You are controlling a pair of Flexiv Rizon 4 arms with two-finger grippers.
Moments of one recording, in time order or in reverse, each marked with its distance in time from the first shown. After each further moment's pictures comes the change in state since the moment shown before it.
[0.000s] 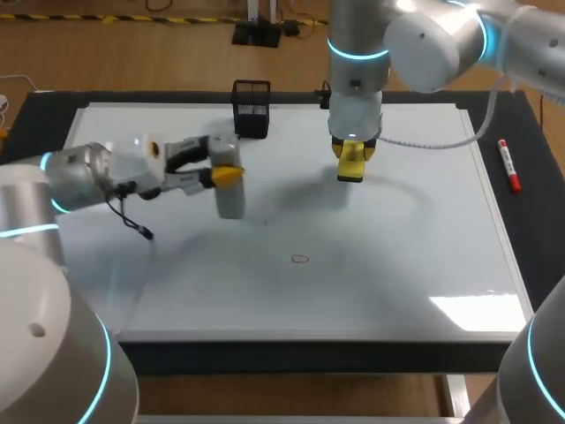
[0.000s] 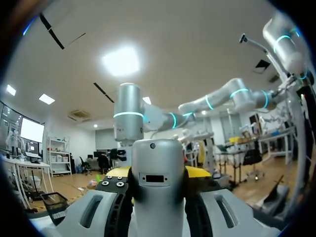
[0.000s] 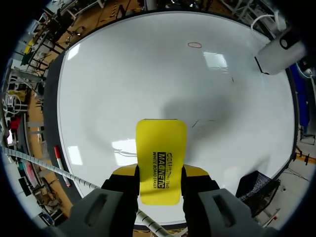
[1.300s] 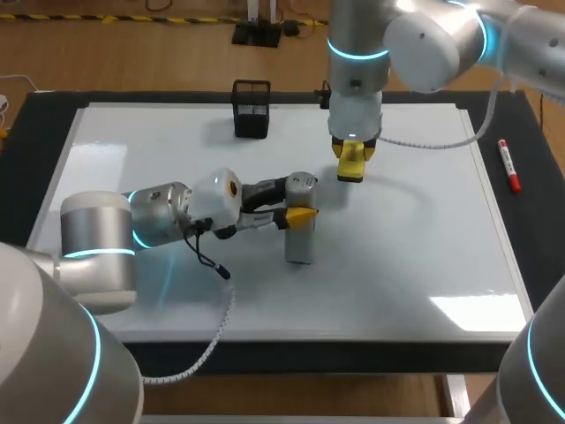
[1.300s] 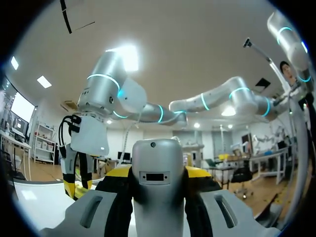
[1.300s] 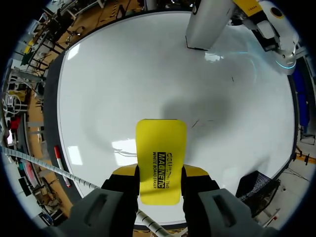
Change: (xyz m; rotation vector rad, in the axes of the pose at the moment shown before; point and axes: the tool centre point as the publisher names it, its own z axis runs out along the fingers) left arm 0.058 0.064 0.094 0.090 0.065 -0.165; right arm 0.000 0.000 0.000 0.000 0.000 0.000
